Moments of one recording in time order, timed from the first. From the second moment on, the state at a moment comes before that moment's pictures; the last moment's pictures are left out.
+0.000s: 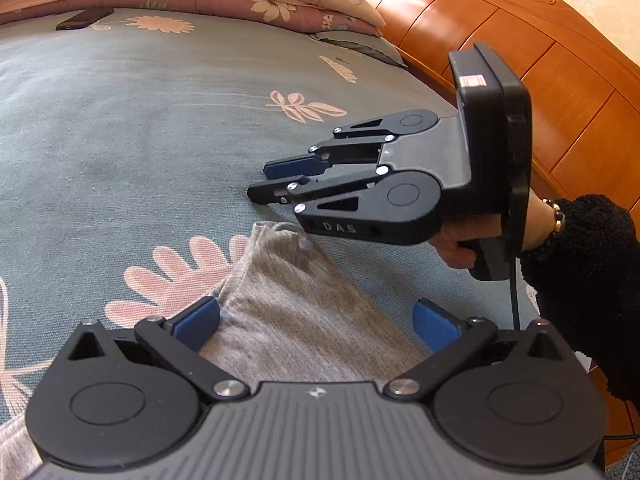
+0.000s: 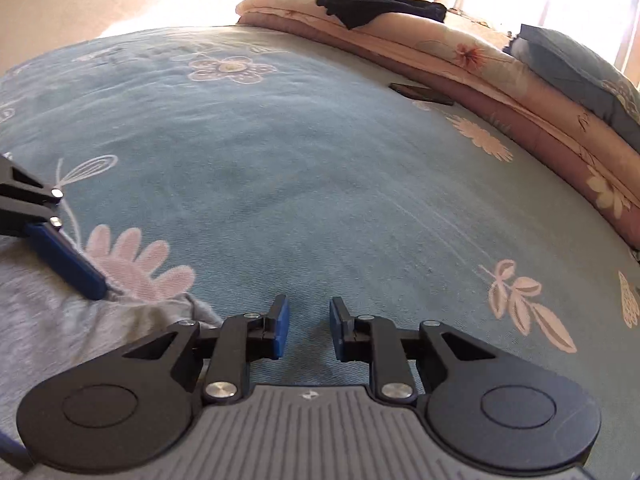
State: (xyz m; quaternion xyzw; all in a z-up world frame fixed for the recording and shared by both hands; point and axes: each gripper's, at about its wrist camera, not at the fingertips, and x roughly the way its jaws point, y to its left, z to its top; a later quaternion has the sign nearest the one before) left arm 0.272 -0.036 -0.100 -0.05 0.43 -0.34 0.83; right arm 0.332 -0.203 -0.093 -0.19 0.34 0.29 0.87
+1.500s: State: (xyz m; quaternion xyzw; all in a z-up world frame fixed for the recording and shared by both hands) left arm 0.144 0.043 -0.052 -0.05 0.46 -0.22 0.86; right arm 0.191 -0.243 -0.043 0.17 0.41 0.29 0.85
